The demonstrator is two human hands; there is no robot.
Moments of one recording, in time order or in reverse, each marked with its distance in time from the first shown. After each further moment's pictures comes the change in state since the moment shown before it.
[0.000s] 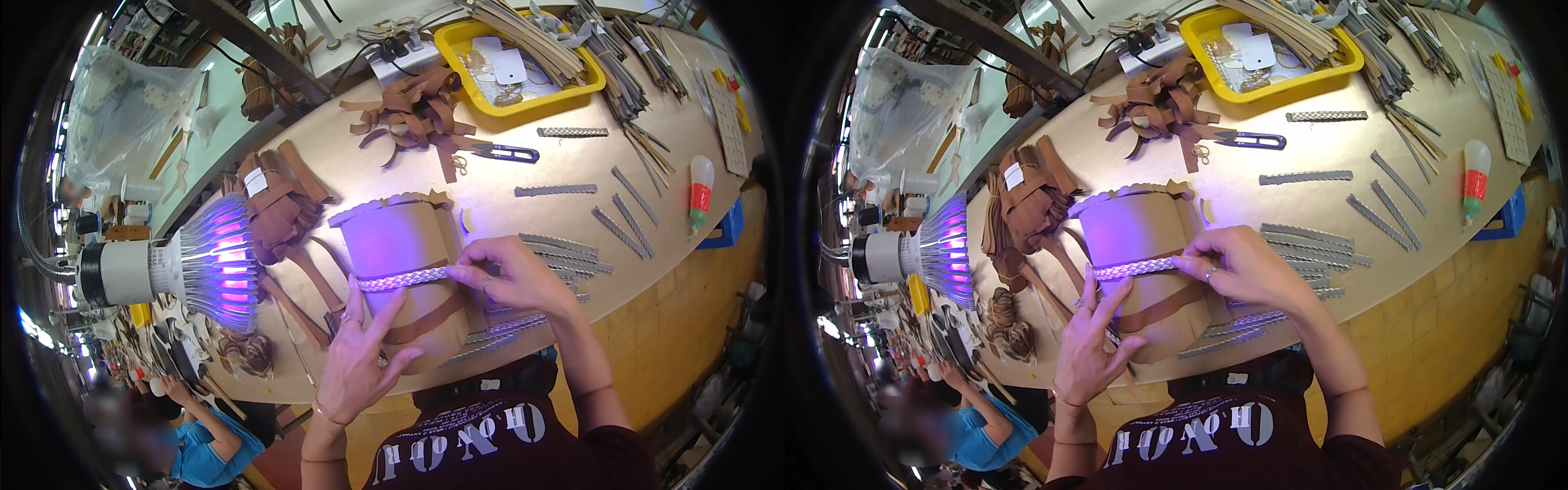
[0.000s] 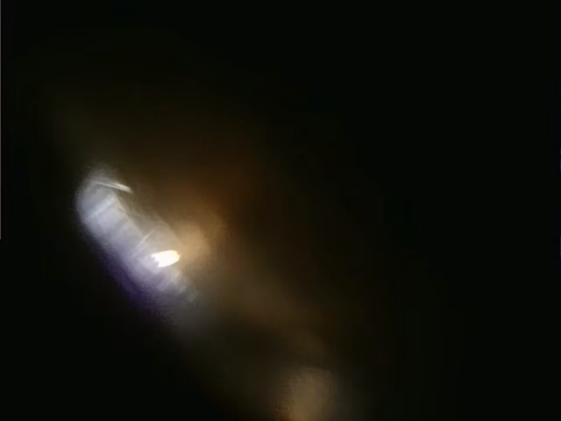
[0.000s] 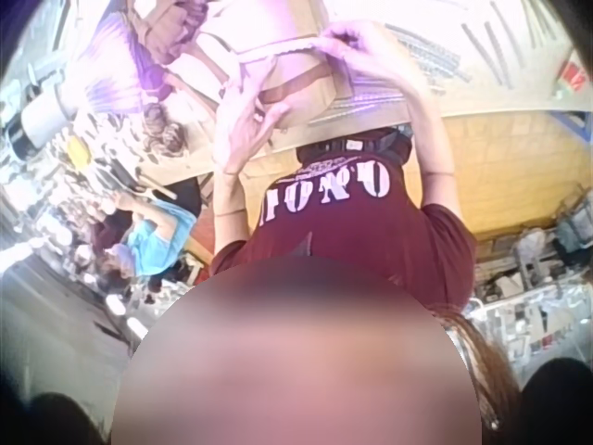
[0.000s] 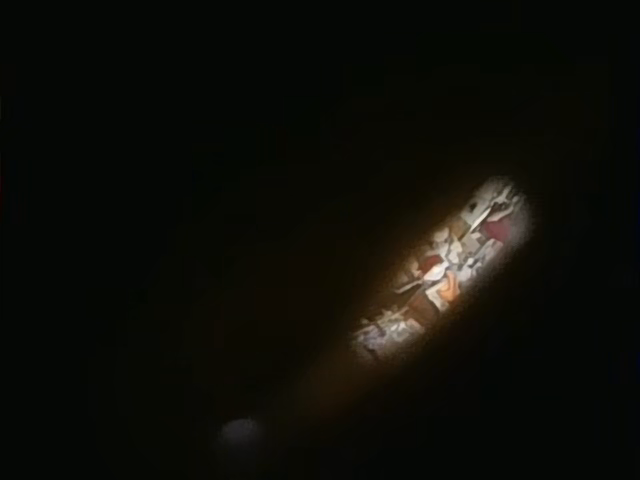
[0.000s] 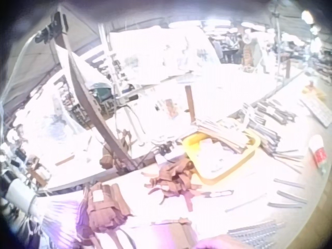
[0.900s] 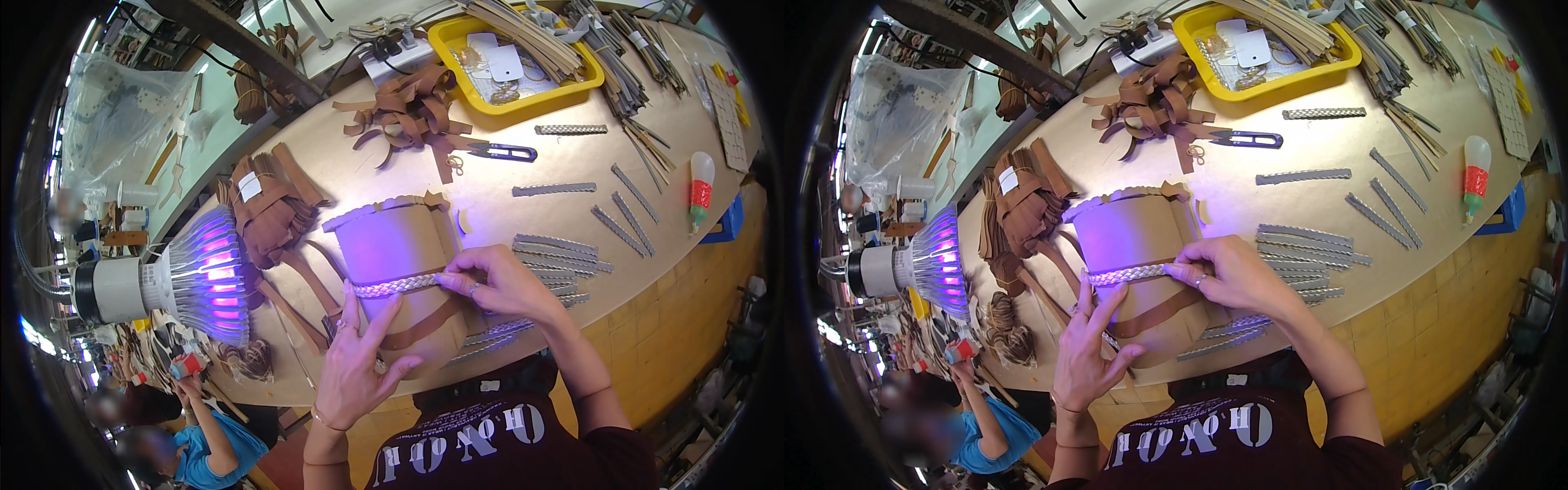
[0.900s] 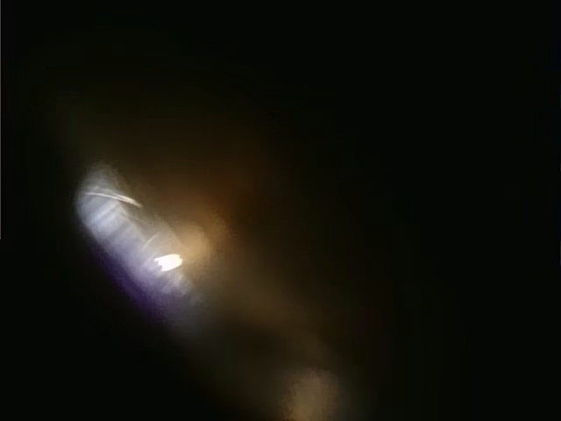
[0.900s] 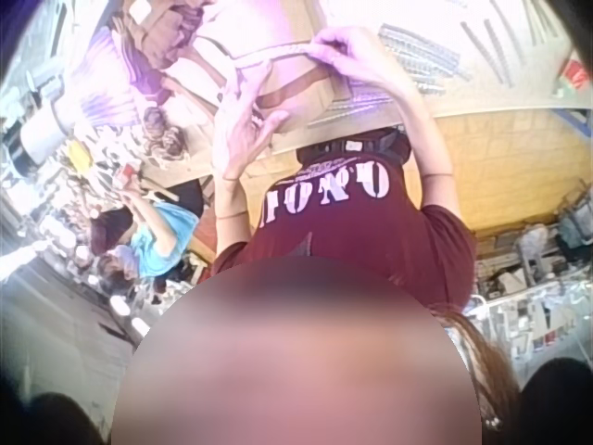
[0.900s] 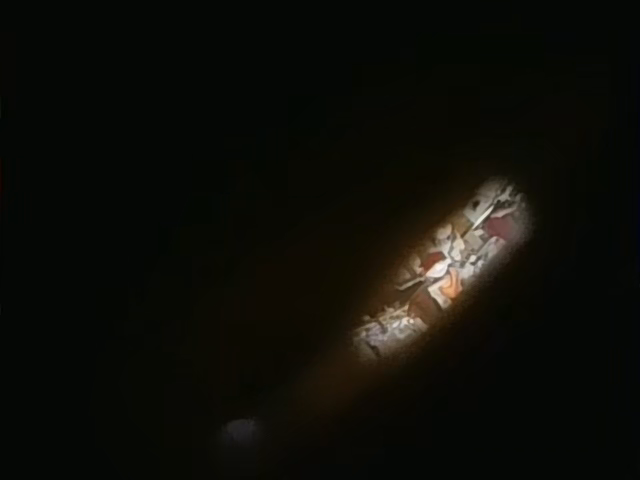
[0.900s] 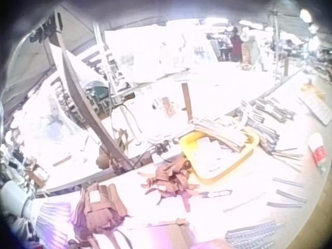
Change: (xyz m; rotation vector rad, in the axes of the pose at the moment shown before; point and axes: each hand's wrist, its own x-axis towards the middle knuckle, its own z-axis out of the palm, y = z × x) left_hand -0.002 0.000 -0.001 -0.035 -0.045 -0.060; right_hand 0.002 0.013 0.013 -0.045 0.025 -0.033
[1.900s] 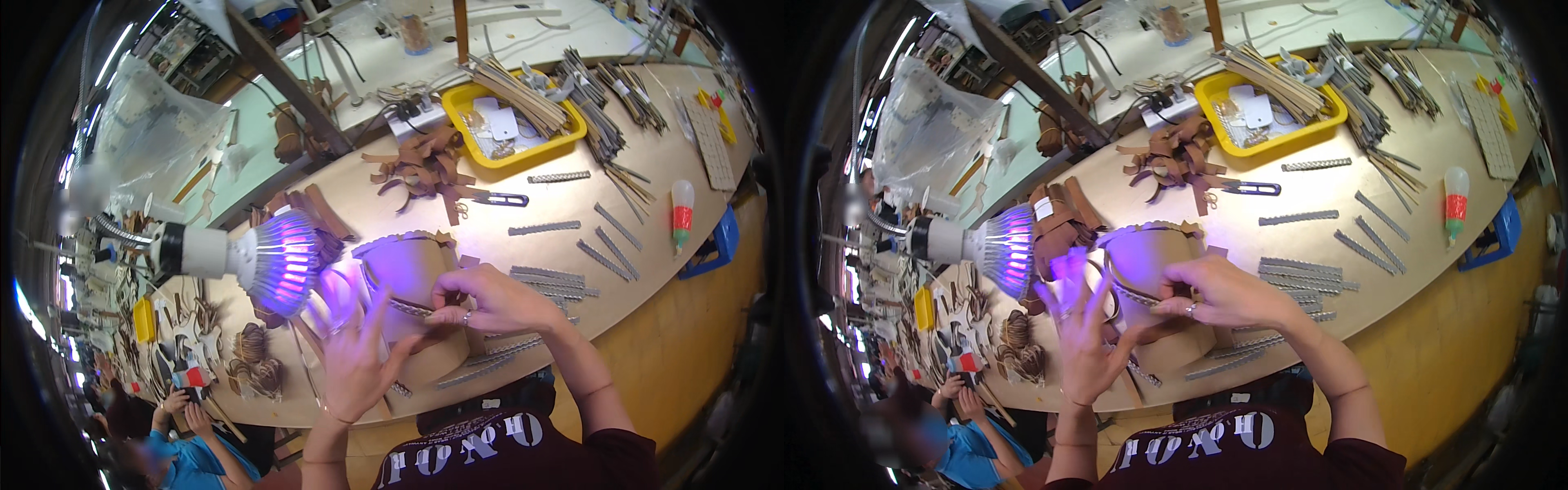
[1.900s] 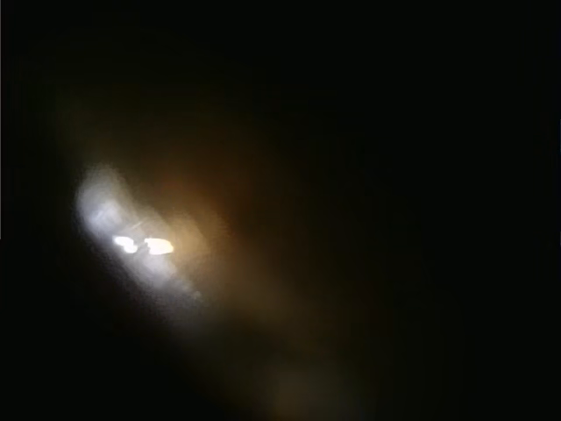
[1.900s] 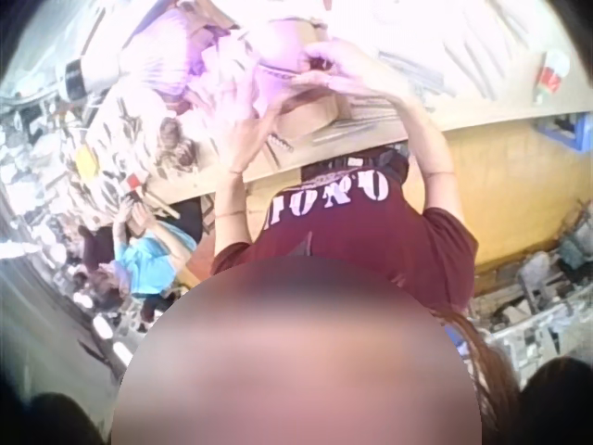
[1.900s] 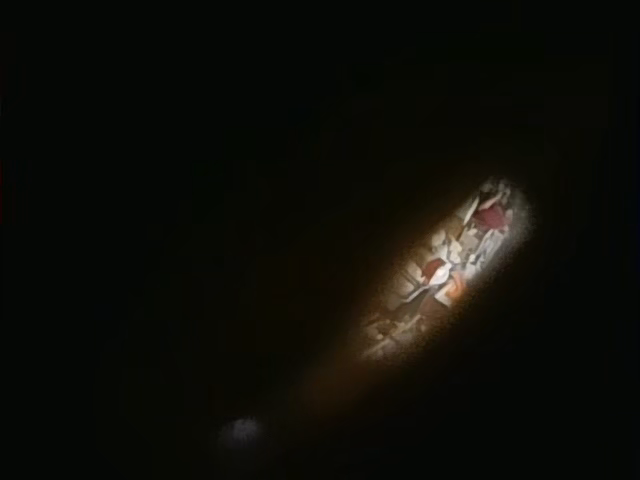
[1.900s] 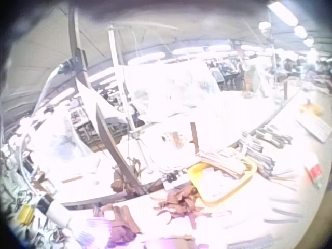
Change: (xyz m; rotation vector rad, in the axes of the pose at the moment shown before) left_hand 0.003 0.014 -0.015 0.152 0.375 0.108; right_hand 0.003 -0.066 -0.017 -0.149 -0.231 -0.224
